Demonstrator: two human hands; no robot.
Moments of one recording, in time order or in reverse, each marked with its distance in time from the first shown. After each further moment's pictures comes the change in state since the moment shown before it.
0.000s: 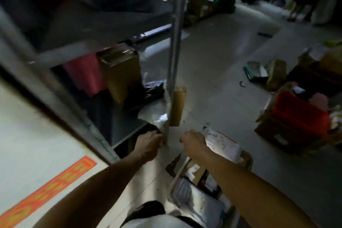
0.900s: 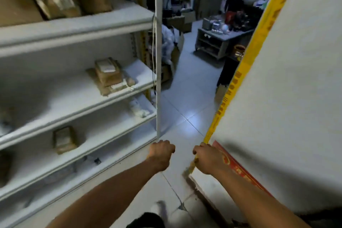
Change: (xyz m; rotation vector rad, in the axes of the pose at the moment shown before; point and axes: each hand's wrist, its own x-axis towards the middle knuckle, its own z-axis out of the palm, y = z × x) left_hand -0.532 -0.117 0.049 -0.259 0.256 -1.589; right_hand -0.175 -0.500 0.146 -0.748 -0.100 -1.495
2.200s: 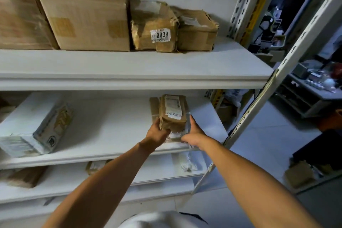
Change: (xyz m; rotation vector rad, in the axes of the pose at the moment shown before) left_hand 0.191 -0.353 -0.101 -1.298 0.599 -0.596; right_hand 0.426 -0.257 -0.163 0.666 -0.192 -0.271
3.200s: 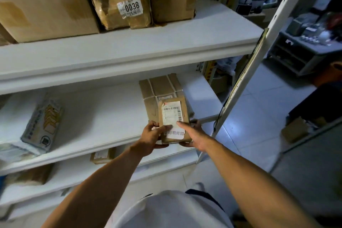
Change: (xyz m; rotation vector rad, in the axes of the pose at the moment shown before) left_hand -0.032 -0.041 0.015 -0.384 -0.190 -0.413; right_hand -0.029 0.074 0.043 0.871 -0.054 0.285
